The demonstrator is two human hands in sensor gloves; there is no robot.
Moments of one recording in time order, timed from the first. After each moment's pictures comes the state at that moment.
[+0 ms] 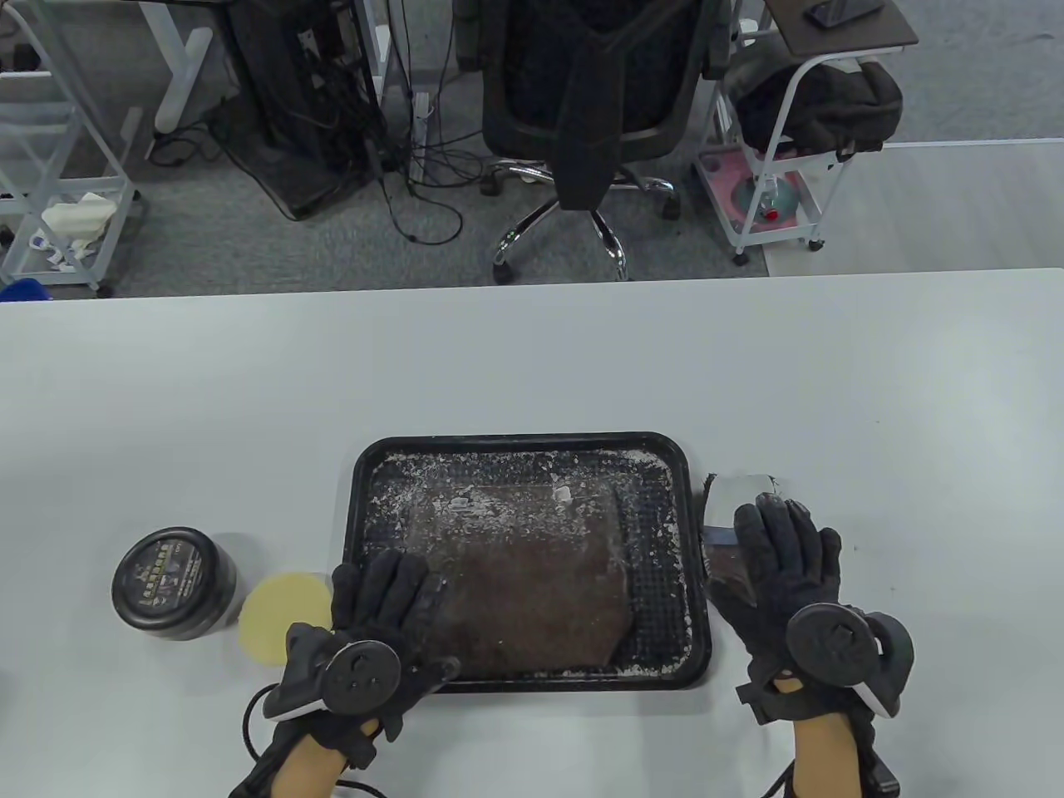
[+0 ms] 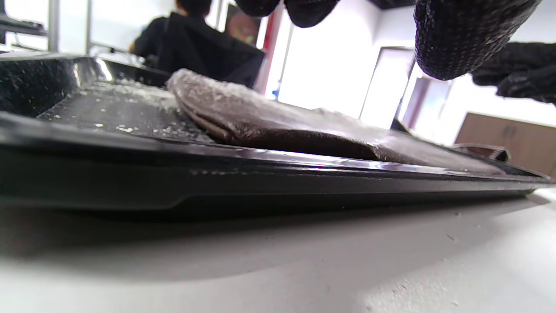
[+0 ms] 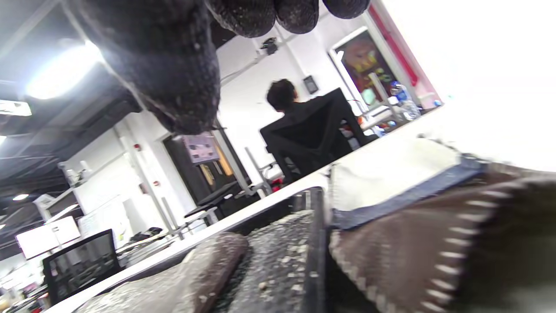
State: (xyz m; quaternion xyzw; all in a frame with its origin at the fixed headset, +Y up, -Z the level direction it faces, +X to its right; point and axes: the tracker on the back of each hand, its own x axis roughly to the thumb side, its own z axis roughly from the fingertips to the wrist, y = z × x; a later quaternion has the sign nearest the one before) left_hand -0.218 -0.767 -0.173 -0.03 -0.31 0.13 0.94; right_hand 0.238 -0.721 -0.166 0.04 -0.14 0.95 0.27
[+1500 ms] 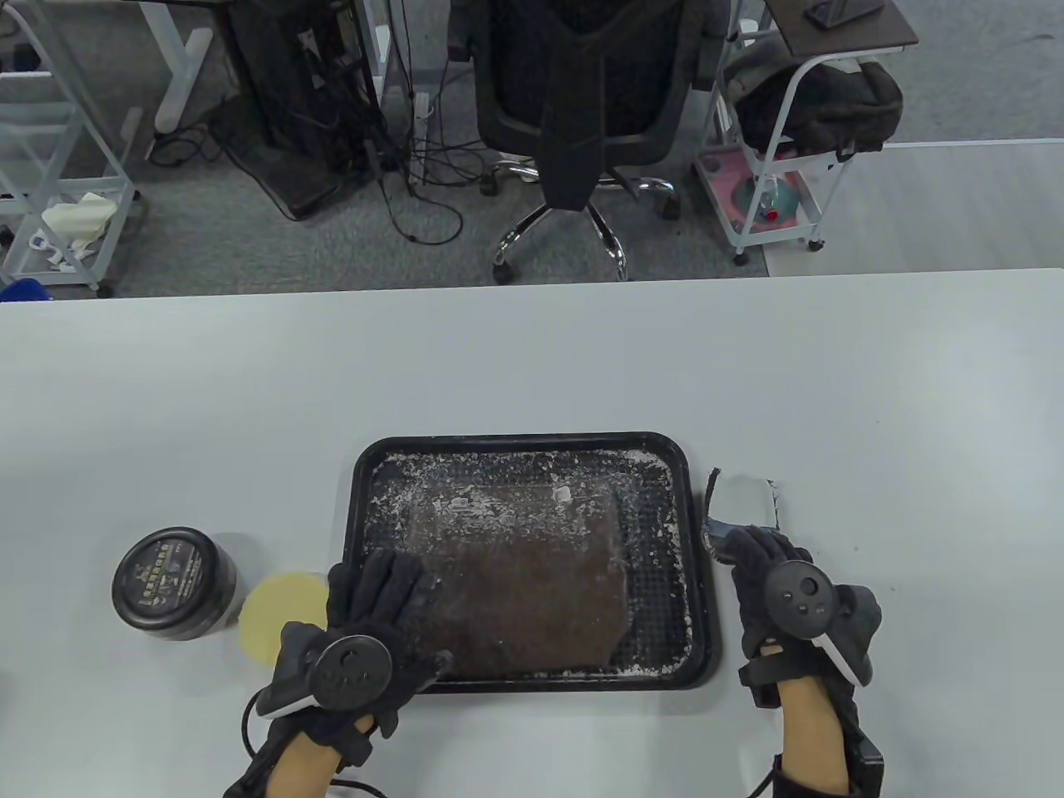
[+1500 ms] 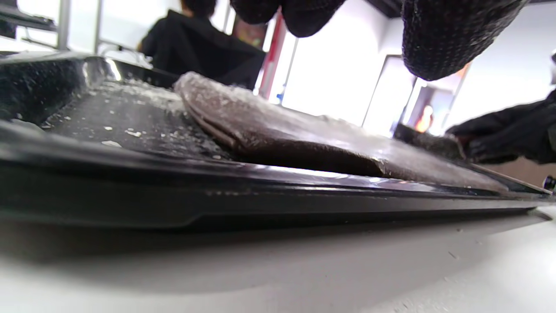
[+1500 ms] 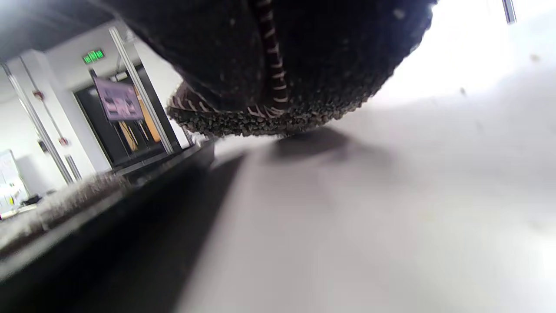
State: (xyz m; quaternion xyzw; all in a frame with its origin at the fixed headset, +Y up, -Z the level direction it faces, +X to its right) left_hand -0.225 -0.764 -0.177 -0.03 -0.30 0.15 0.94; right_hand 0.238 -0.759 -0.193 -0.05 -0.10 0.98 0.18
